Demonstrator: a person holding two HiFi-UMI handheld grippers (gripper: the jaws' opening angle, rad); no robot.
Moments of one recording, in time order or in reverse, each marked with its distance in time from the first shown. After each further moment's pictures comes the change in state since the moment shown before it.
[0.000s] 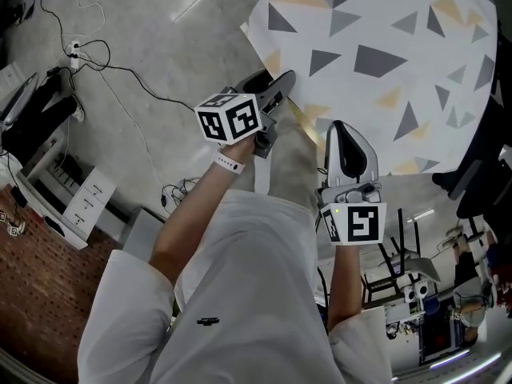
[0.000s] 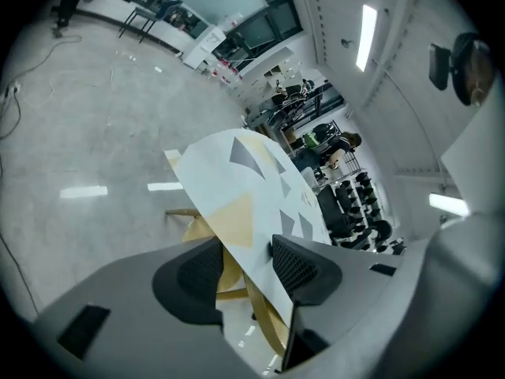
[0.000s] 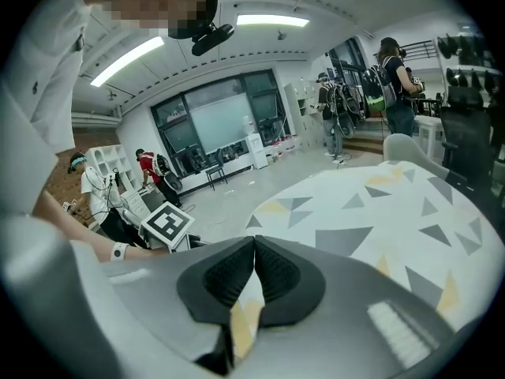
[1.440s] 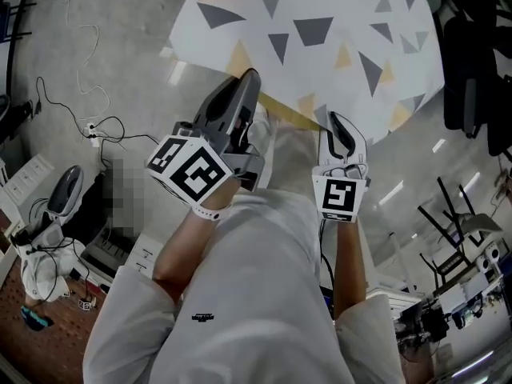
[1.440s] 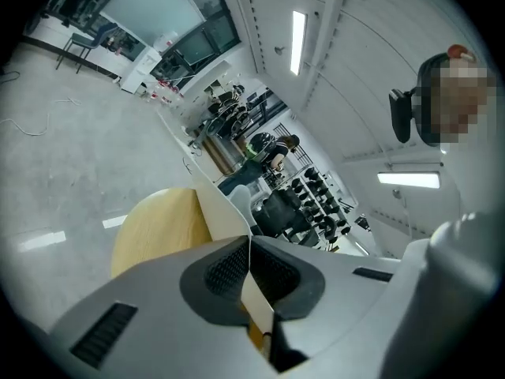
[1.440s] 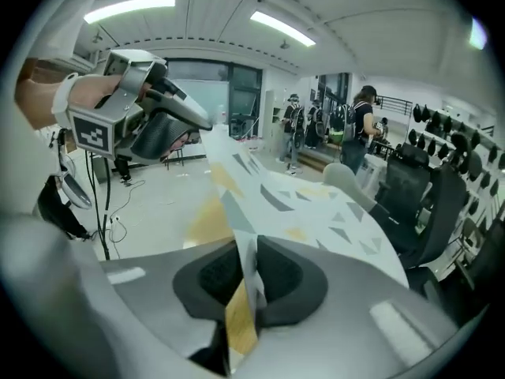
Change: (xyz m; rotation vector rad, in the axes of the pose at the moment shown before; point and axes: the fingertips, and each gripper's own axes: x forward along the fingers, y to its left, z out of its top) left arm -0.091 -0.225 0.066 0.268 -0.073 -0.247; right arm -0.079 -0.036 -0.022 -0.145 0.030 -0.429
